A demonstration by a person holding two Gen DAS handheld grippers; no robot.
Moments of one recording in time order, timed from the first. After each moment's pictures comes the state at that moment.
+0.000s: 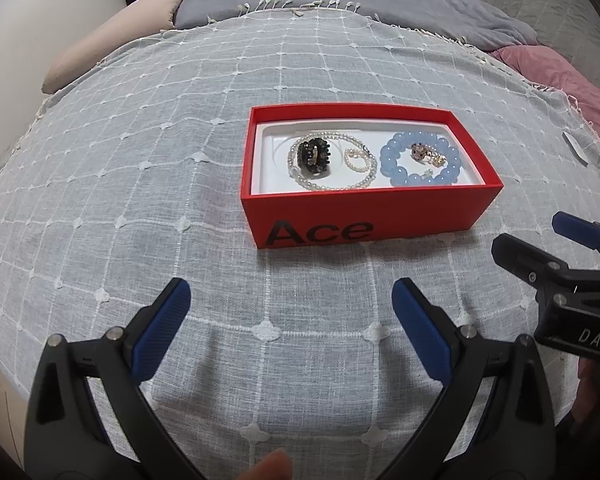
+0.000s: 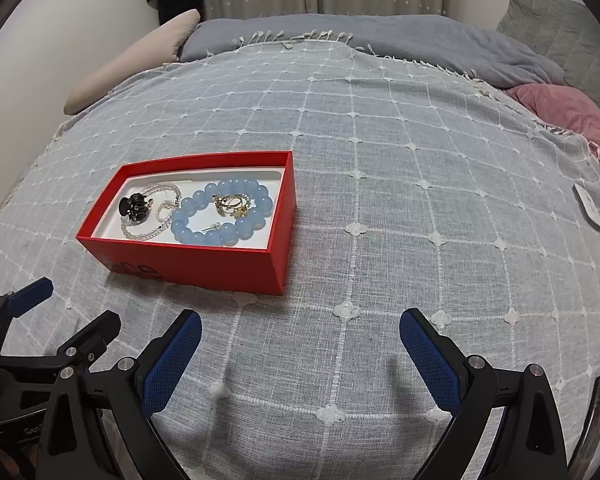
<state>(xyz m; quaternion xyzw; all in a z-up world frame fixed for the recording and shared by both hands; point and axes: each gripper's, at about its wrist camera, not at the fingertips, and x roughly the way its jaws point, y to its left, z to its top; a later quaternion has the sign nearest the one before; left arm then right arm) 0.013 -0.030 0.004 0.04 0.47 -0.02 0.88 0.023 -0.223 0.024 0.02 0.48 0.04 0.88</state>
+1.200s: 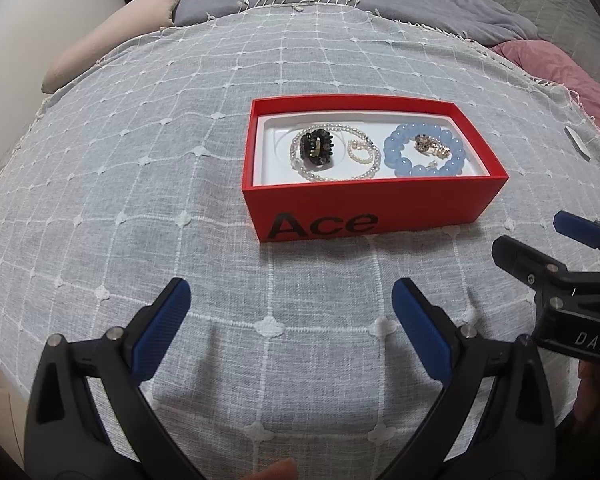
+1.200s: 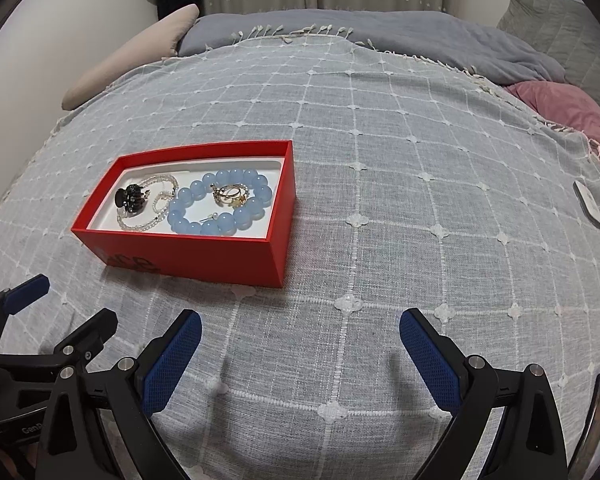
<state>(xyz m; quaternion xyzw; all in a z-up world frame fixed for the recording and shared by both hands) 0.013 -0.025 0.000 0.04 0.47 -0.03 0.88 0.020 -0.221 0.015 0.01 0.49 0.03 0.87</state>
